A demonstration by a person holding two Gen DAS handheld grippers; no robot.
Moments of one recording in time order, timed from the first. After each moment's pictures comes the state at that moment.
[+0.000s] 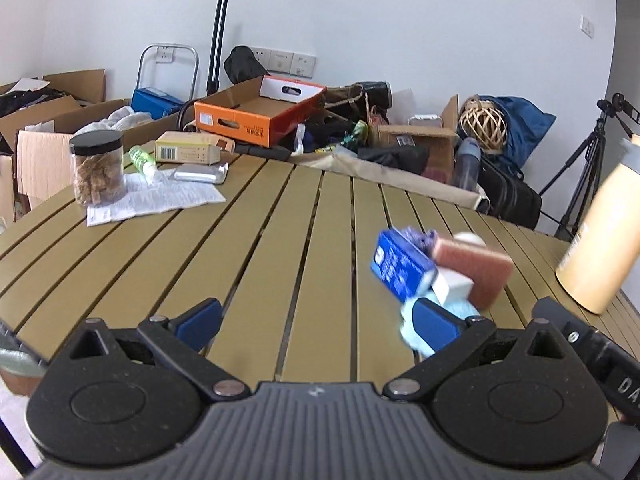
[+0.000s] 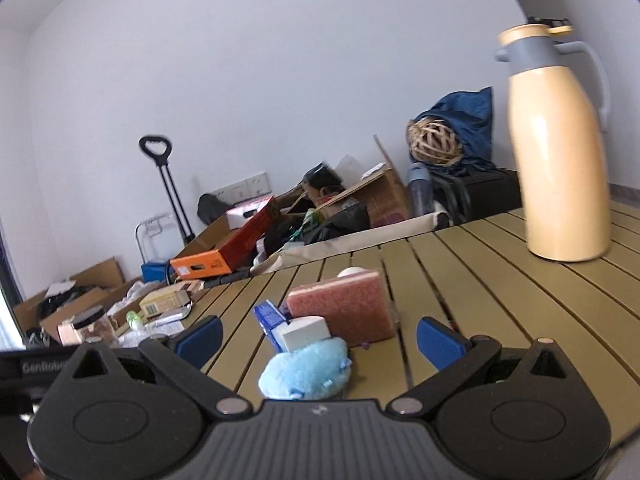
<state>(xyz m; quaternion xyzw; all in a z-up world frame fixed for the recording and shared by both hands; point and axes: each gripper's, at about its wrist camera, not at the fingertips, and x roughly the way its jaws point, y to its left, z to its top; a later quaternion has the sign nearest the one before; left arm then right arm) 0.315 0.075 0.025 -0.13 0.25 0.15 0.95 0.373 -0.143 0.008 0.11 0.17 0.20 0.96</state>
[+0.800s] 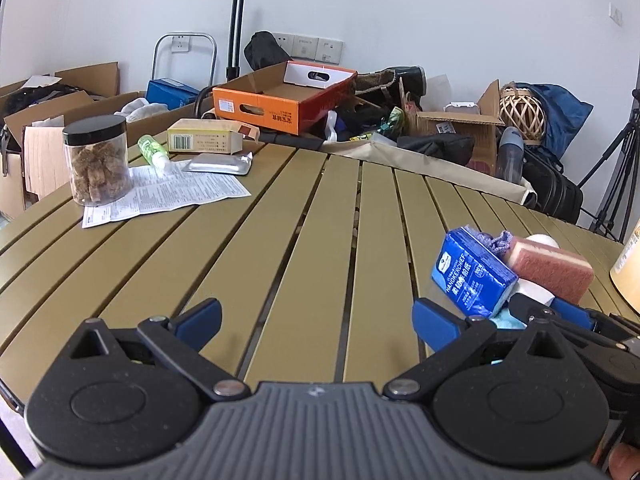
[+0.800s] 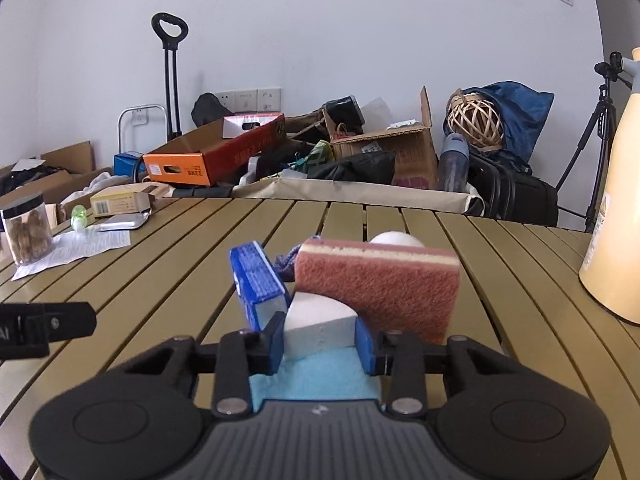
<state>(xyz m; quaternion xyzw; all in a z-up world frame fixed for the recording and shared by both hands) 0.368 0.115 -0.011 -0.12 0.27 0.18 0.94 0.454 -0.051 -0.027 -0.03 0.23 0.19 0.95</state>
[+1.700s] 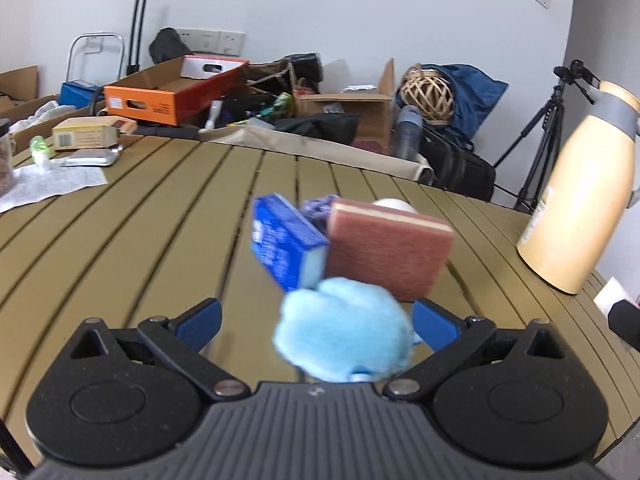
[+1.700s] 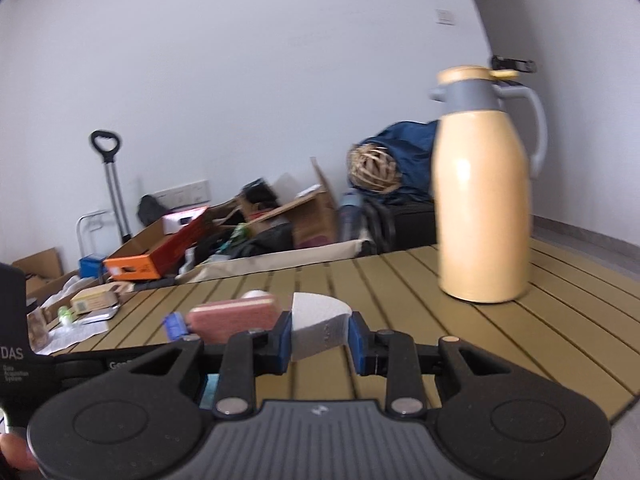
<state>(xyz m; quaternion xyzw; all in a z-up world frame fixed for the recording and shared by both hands) 0.400 0.003 -0.020 -0.12 0.26 0.06 0.96 0.361 -0.221 0.011 0.09 0.15 0.10 0.98</state>
